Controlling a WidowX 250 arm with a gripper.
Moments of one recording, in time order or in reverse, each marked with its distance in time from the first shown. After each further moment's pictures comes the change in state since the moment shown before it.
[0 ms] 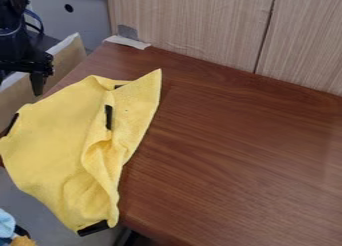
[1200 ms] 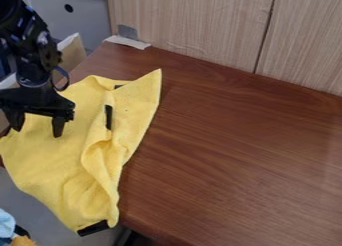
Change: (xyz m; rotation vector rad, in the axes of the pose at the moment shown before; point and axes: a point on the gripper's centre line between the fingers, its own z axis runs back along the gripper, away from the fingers) arm -0.030 -0.031 -0.059 0.023 0.052 -0.060
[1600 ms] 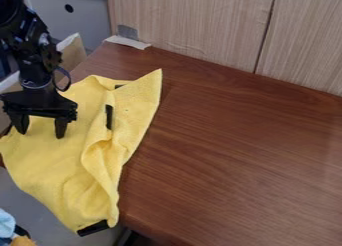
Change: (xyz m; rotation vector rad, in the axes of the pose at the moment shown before) arm 0.004 -0.006 -0.008 -0.062 0.015 0.019
